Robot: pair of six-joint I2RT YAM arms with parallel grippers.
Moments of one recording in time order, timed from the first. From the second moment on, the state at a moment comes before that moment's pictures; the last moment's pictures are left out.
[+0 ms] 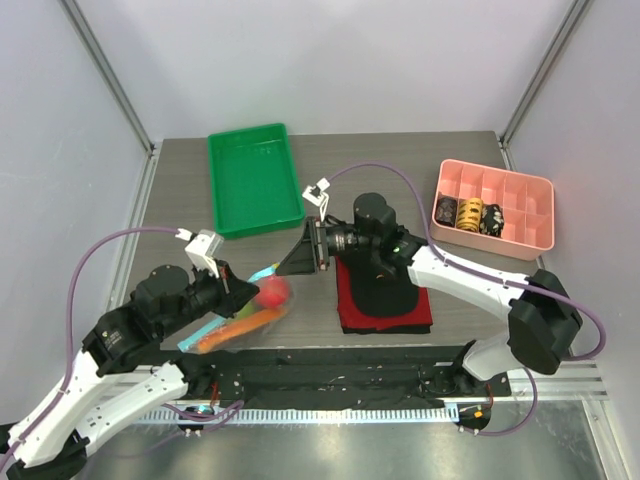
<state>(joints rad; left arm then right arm) -0.82 0.51 0.89 -0.78 -0.04 -0.54 0.83 1.44 1.02 0.35 -0.81 0.80</state>
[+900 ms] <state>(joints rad) -0.82 0.60 1.10 -0.86 -0.09 -0.68 0.87 1.57 1.14 0.17 -0.87 0.71</state>
